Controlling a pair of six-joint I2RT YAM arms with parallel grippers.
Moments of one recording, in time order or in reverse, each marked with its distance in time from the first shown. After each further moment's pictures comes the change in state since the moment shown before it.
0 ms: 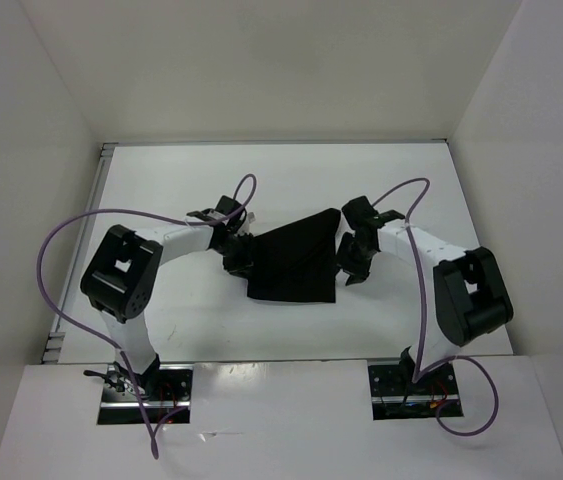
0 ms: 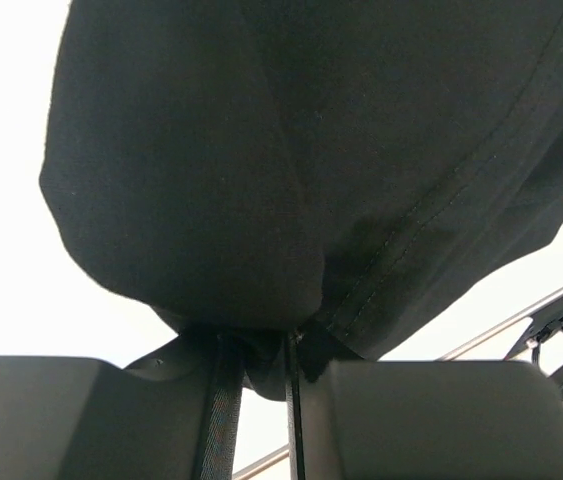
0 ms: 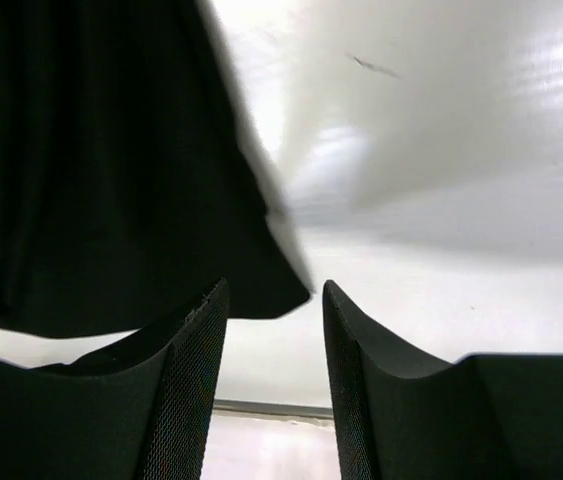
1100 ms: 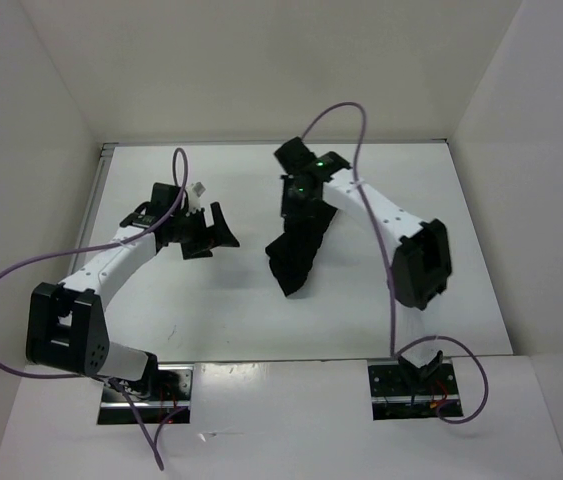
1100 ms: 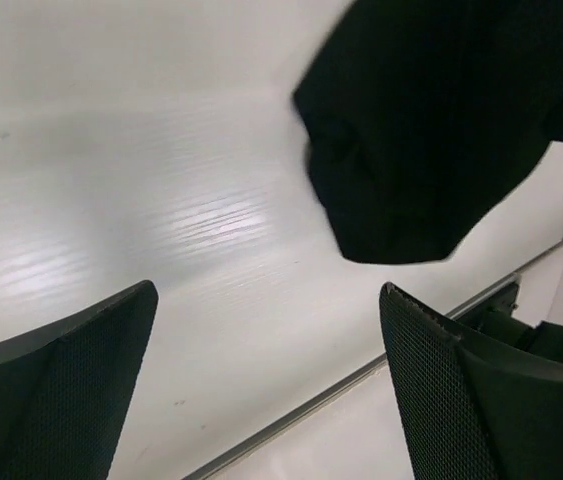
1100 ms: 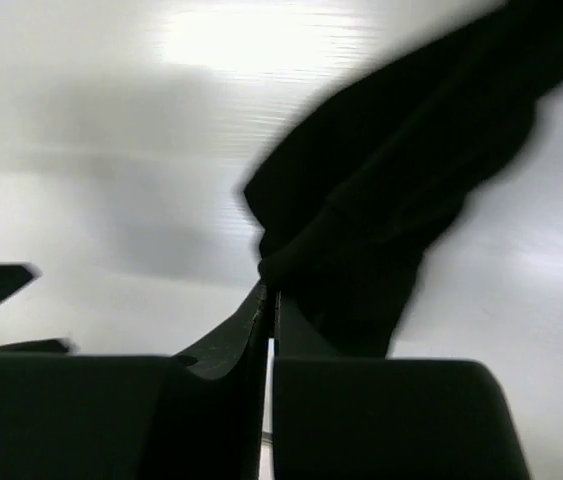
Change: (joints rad) left arm 0.256 -0.421 -0.112 0.008 0.077 0.027; right arm 0.228 0.311 0.796 -0.266 0.174 -0.100
